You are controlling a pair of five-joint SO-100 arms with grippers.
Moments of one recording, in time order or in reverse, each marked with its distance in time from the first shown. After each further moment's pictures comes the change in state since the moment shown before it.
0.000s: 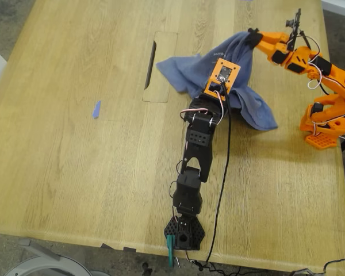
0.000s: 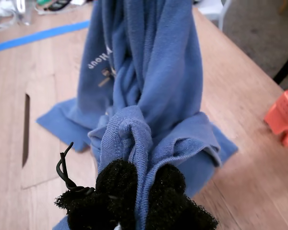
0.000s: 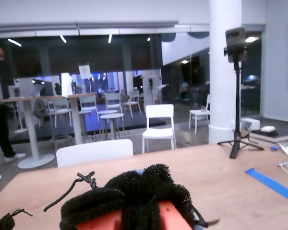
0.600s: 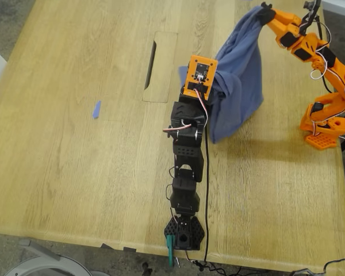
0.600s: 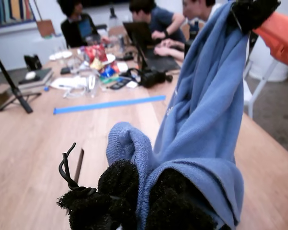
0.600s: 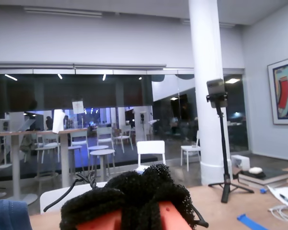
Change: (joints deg) arm 0 -7.2 3.4 -10.1 -10.3 0.0; arm 1 3.8 -7.3 -17.7 -0.2 -0.6
